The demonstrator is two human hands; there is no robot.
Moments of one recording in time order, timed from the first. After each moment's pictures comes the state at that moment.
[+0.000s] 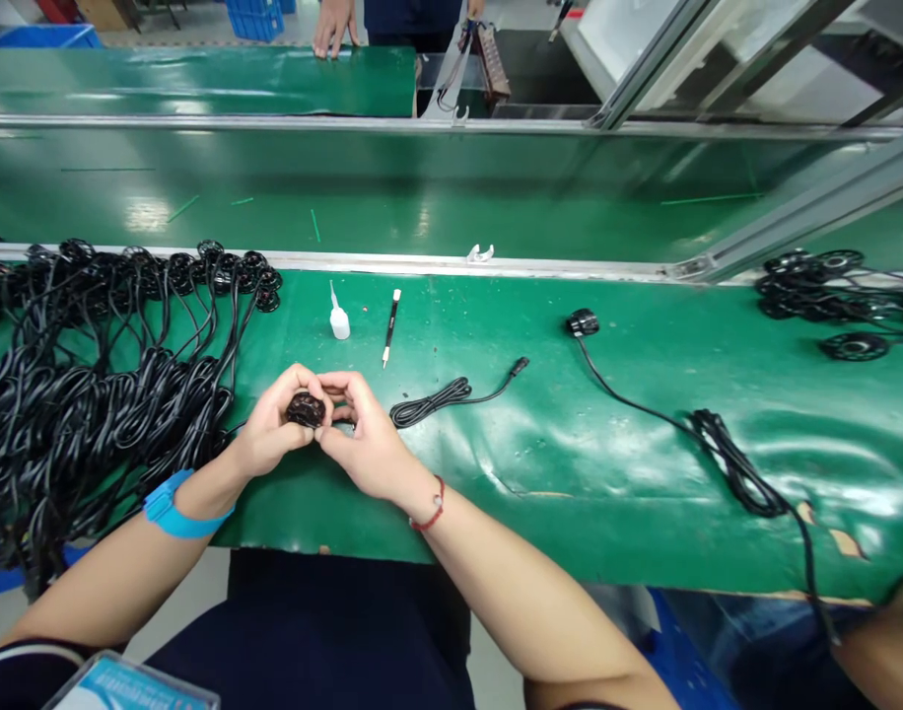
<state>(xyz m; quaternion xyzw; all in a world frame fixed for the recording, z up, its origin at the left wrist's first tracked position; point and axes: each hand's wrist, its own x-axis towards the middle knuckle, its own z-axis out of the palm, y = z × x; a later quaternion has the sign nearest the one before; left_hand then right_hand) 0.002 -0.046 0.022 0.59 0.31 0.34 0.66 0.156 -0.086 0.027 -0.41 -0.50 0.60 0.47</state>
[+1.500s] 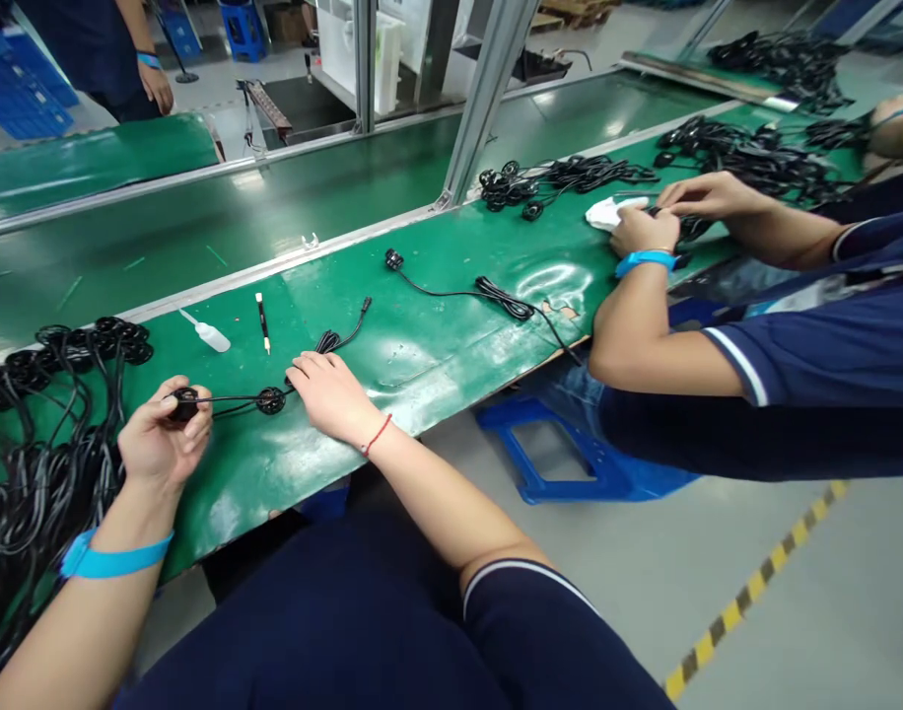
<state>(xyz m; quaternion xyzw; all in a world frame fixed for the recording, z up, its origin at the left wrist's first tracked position) 0.003 -0.040 0.031 0.39 0.34 0.41 0.75 0.210 -0.132 -0.001 -0.65 -0.75 0.02 0.16</state>
